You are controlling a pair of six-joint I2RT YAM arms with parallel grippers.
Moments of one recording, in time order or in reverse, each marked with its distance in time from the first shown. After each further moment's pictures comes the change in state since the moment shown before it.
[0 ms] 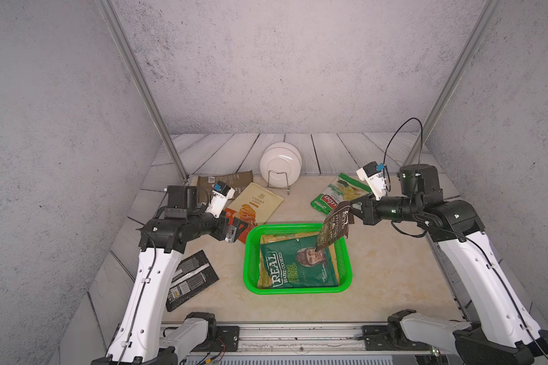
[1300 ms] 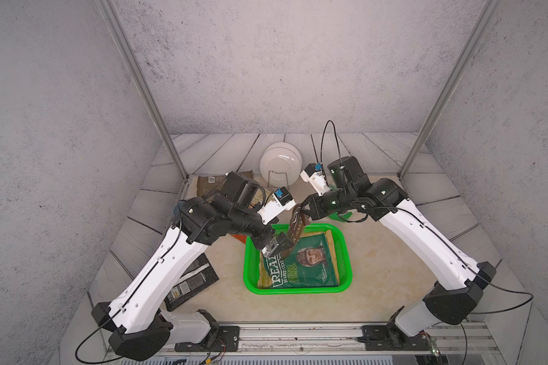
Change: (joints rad) left arm -0.587 0.209 0.321 -0.149 -0.101 -0.056; right arm 0.347 0.361 0.238 0.015 0.208 0.170
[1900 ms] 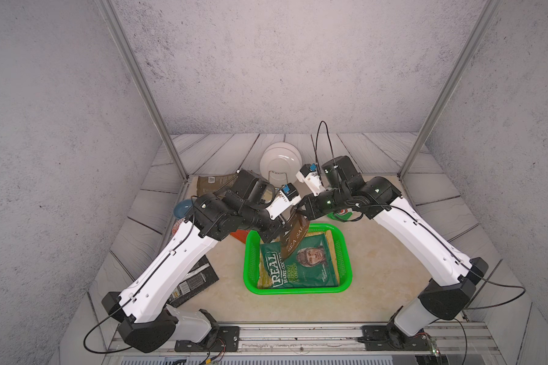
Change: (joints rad) left arm -0.022 0.055 0.009 0.053 -0.141 -0.021; right arm 0.021 0.037 0.043 -0.027 0.021 0.001
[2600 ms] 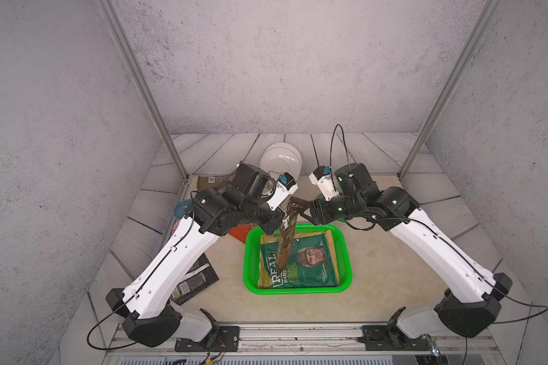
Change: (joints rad) left arm 0.003 0.040 0.089 -0.003 -0.105 -0.105; right arm 0.000 -0.211 -0.214 0.077 0.148 0.005
